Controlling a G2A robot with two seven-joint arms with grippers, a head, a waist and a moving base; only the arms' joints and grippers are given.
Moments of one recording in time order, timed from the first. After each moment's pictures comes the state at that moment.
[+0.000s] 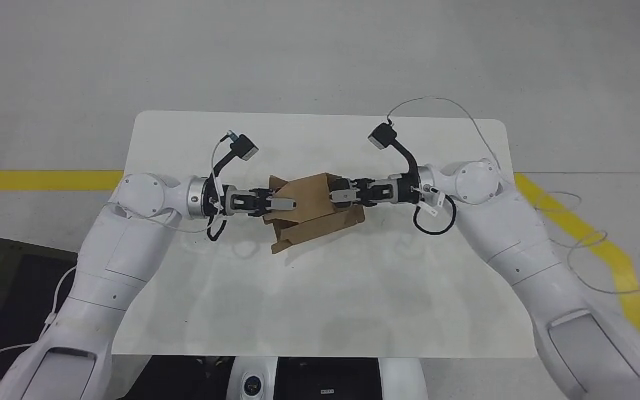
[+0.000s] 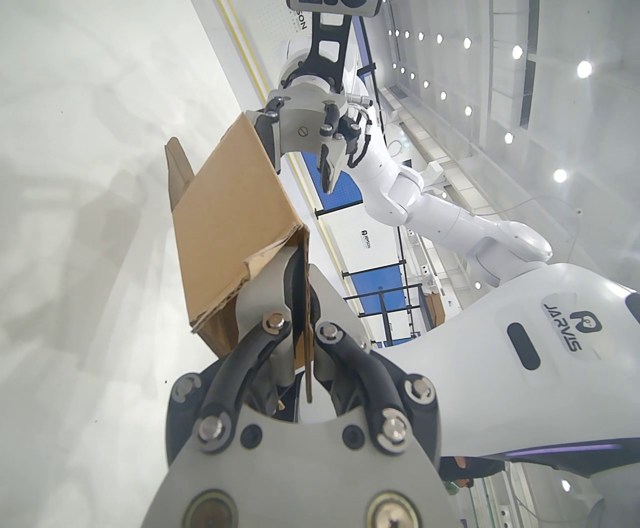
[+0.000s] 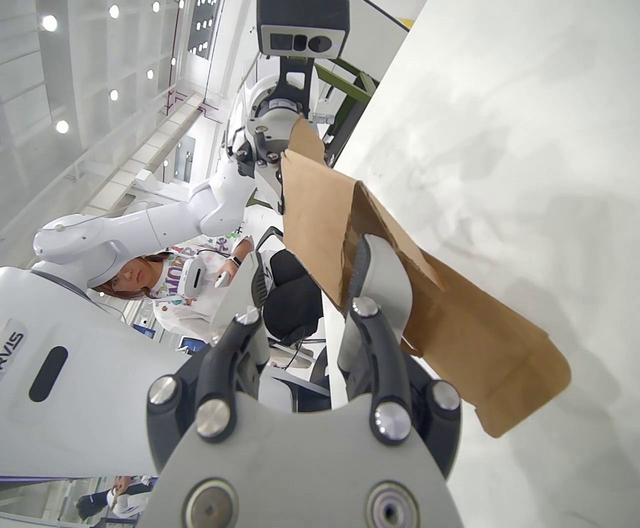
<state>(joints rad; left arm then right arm) 0.84 -1.02 -1.13 -1.31 -0.47 -0.46 -1.35 -0.57 -1.17 0.77 -1.06 0.49 -0.61 1.21</state>
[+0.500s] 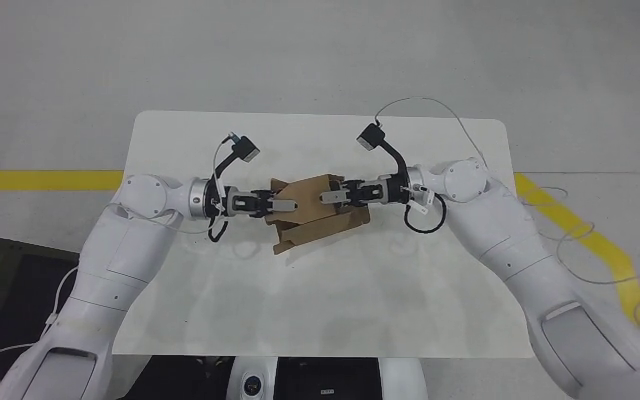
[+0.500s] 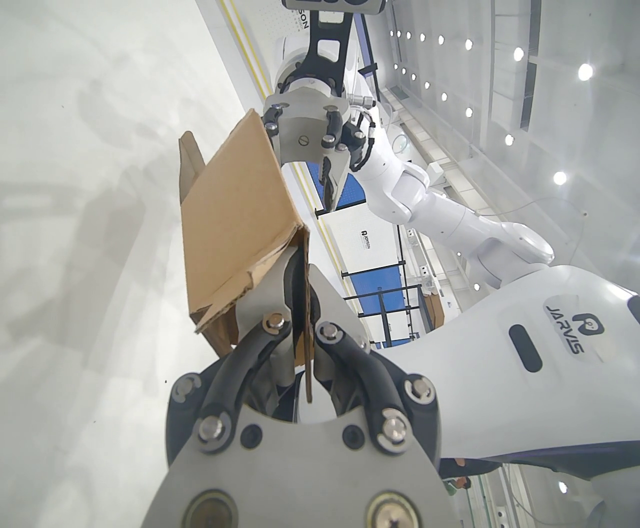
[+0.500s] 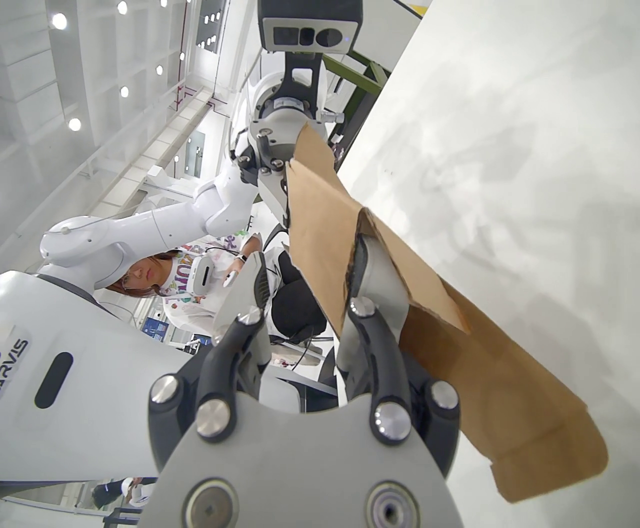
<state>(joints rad) 0.84 -1.02 -1.12 -1.30 -0.47 -0.46 -1.35 -0.53 -1.20 0.69 -1.01 0.57 -0.62 1.20</state>
